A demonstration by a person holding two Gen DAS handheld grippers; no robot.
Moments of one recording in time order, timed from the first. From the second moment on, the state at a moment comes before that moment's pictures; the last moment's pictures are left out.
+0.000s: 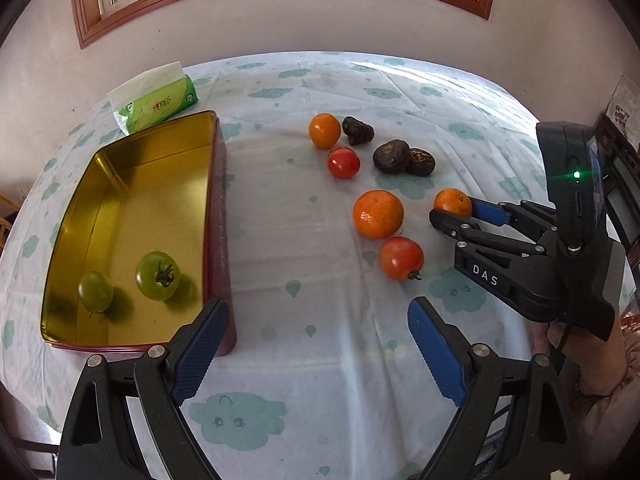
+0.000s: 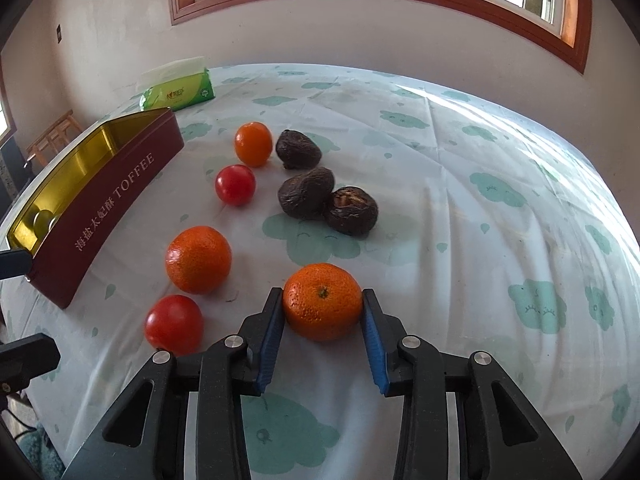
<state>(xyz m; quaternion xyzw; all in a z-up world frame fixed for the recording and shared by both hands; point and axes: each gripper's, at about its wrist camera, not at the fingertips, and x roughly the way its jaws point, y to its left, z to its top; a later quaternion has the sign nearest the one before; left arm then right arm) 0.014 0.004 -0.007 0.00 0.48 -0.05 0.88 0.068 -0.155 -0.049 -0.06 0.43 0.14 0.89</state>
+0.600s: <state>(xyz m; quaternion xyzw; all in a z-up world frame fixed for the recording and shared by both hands) 0.050 -0.039 -0.034 -0.02 0.51 -0.07 0.86 0.074 -0.241 -0.051 0.00 0.44 0.07 0.90</state>
